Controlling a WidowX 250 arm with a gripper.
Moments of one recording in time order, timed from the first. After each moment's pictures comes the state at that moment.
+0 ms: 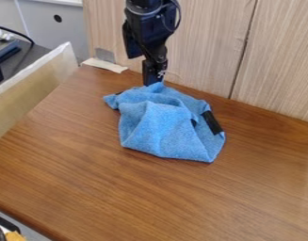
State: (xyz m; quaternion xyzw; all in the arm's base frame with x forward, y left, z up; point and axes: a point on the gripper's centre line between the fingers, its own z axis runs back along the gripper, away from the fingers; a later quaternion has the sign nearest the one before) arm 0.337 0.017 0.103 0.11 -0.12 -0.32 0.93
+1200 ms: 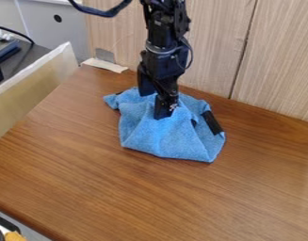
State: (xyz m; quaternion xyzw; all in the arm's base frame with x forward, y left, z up) arm 0.340 0.002 0.032 0.06 -0.03 -0.33 0.94
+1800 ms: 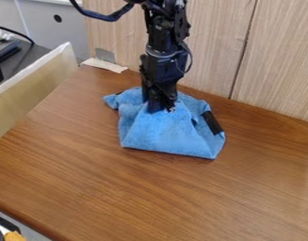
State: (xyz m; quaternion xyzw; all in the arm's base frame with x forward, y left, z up) arm 0.341 0.003 0.030 0.06 -0.03 -0.33 0.94
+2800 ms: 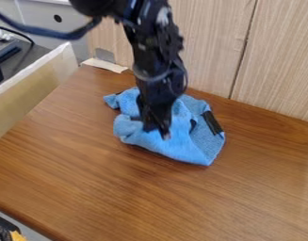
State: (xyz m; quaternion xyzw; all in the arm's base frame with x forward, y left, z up) arm 0.278 -0.028 0.051 0.06 -0.10 -0.38 0.92
